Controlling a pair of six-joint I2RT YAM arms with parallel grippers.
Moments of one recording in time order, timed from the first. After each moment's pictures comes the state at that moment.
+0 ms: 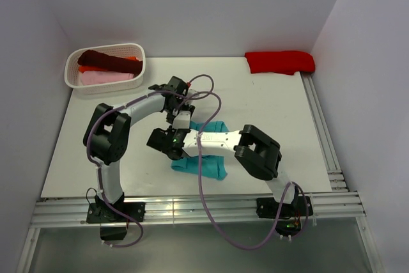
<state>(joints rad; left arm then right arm) -0.54 1.94 1.41 -0.68 0.23 -0.02 1.18 2.07 1.53 -0.69 0.71 1.16</state>
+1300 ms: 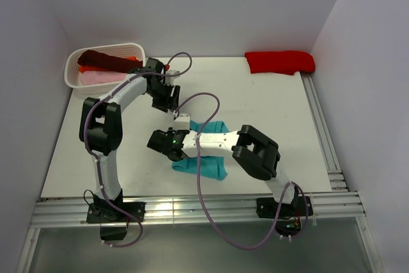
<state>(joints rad) -0.32 2.03 1.63 -0.79 0.38 -0.02 1.18 2.08 1.52 -0.69 0.70 1.17</state>
